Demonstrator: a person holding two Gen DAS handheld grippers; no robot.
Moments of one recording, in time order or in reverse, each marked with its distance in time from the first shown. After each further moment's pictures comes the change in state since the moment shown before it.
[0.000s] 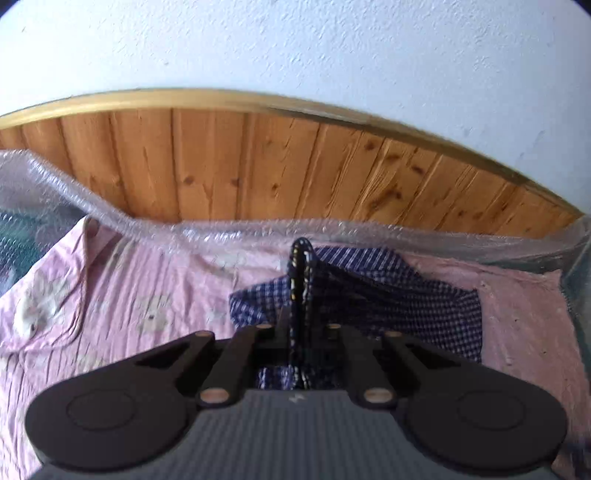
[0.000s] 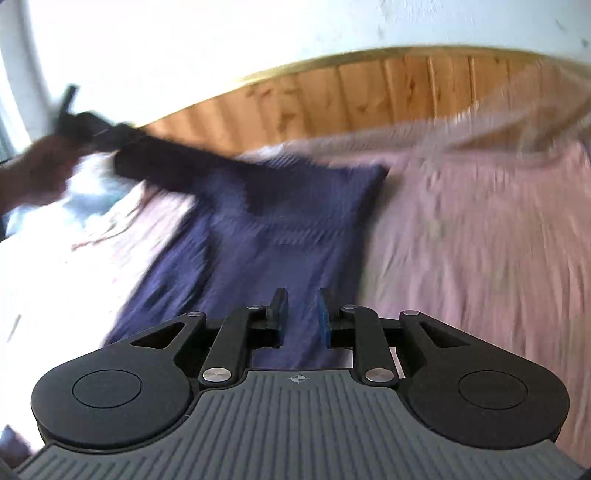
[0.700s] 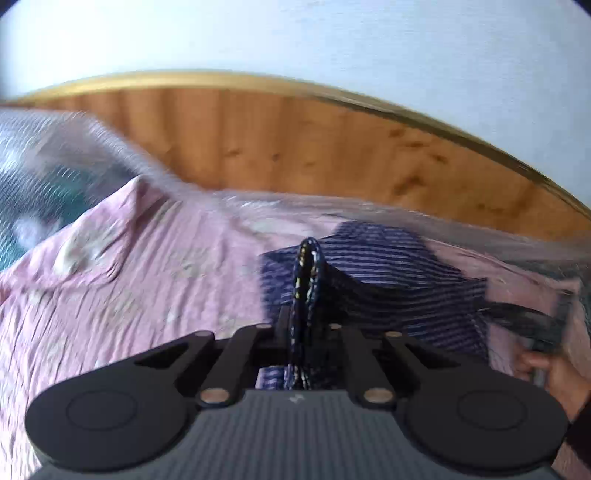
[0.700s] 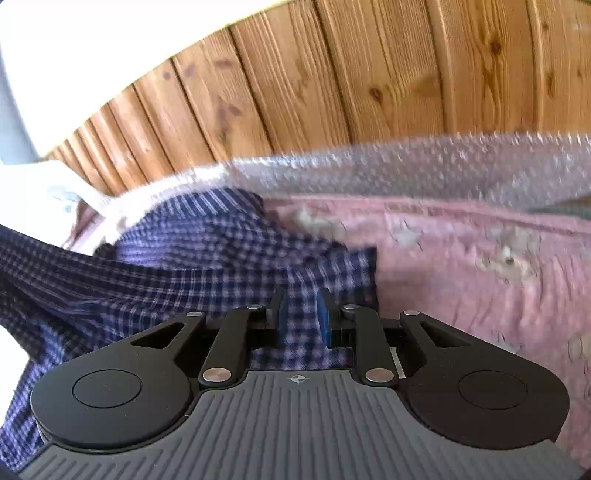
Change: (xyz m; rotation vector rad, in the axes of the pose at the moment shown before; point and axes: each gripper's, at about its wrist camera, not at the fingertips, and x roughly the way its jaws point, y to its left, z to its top) left arm -0.050 -0.029 -0.042 0.002 -0.040 0.076; right arm 0.285 -0.074 0.105 -0.075 0.112 0.113
